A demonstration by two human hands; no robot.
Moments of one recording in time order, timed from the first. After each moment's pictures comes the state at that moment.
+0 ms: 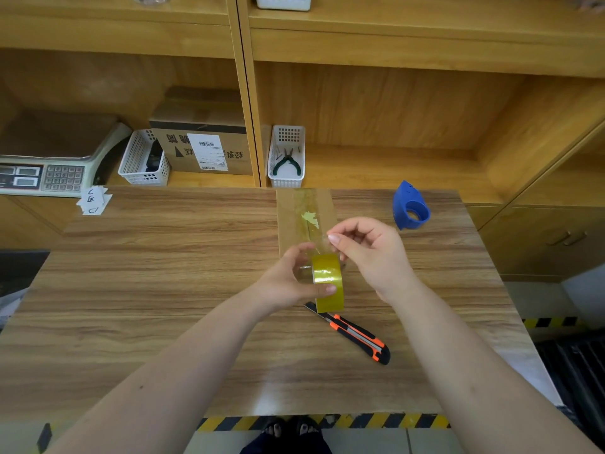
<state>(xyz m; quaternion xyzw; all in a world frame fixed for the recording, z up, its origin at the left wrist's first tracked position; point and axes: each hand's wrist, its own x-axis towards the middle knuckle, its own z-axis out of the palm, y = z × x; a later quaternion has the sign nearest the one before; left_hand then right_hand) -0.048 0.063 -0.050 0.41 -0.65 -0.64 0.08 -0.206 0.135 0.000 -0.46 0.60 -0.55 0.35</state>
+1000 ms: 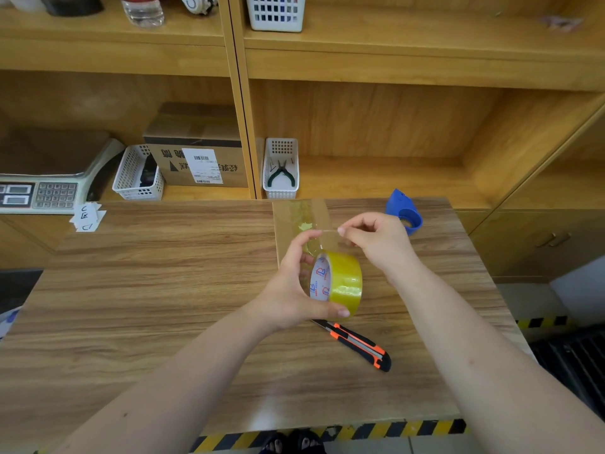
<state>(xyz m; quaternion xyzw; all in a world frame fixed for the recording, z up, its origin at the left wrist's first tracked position) -0.042 0.075 -0.020 0.33 -0.71 -0.61 0.17 -0.223 0.110 0.013 -0.37 0.74 -0.47 0.30</state>
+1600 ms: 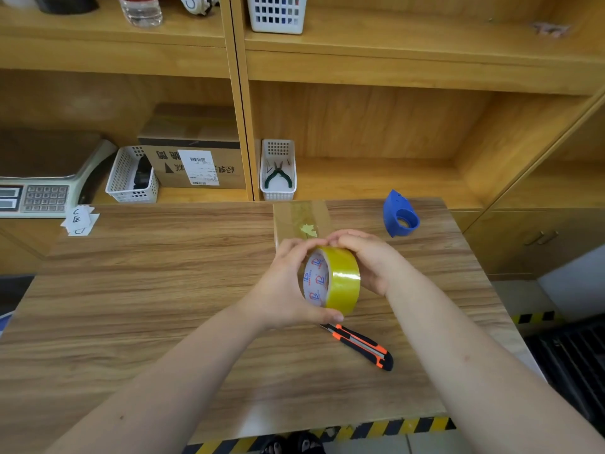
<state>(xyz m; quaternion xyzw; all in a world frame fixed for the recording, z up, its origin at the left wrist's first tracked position) -0.026 0.055 -0.018 0.29 -0.81 -0.48 0.15 -0.203 0.102 0.006 -0.23 0.64 -0.47 0.57</state>
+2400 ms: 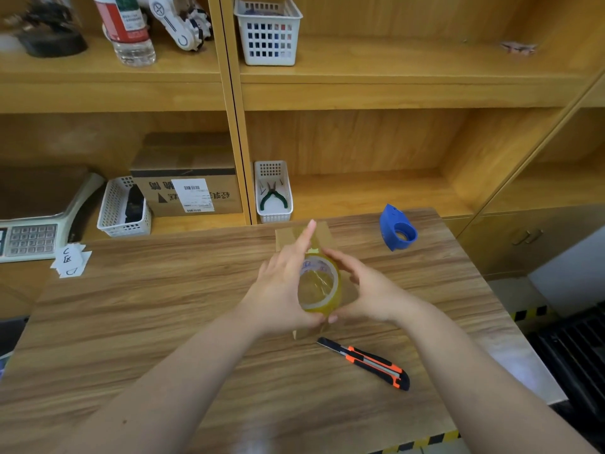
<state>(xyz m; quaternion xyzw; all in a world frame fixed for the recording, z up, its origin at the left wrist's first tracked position) -0.019 0.007 0.006 0.27 -0.90 -0.33 0.10 -0.198 0.102 -0.011 -0.51 0.70 -0.28 0.42</state>
